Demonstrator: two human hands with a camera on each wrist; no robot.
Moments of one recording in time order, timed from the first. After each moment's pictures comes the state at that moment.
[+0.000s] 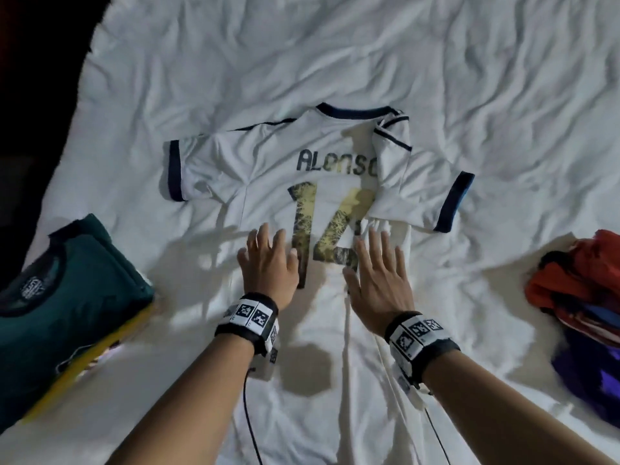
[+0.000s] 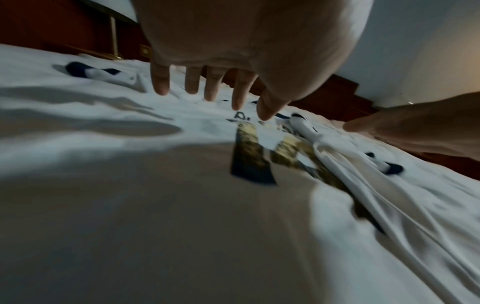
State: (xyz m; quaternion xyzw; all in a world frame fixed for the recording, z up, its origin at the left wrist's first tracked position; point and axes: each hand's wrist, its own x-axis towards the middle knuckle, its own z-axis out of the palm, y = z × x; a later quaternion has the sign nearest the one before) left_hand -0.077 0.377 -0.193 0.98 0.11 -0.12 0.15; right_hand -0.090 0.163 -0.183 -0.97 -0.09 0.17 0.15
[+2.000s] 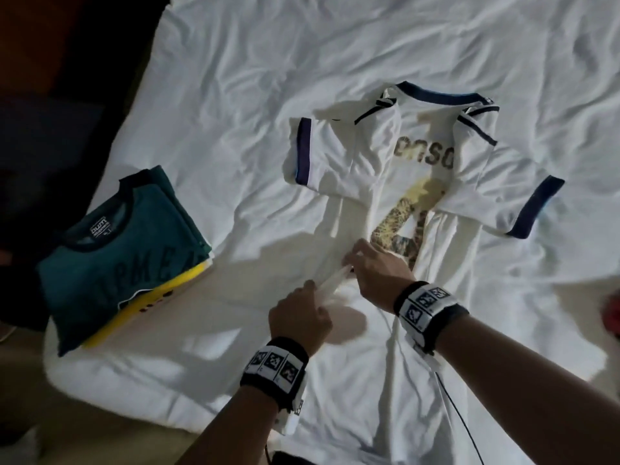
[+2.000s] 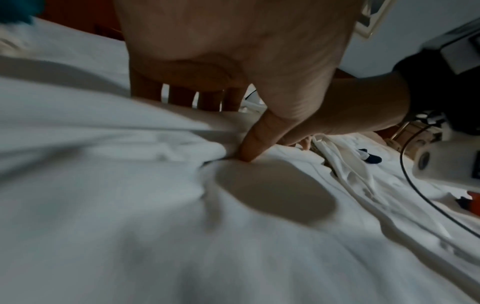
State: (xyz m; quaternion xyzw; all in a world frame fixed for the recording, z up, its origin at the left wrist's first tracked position) left_hand -0.182 0.399 -0.185 0.94 0.19 -0.23 0.17; right_hand -0.067 0.249 -0.195 -0.90 -0.32 0.24 0.15
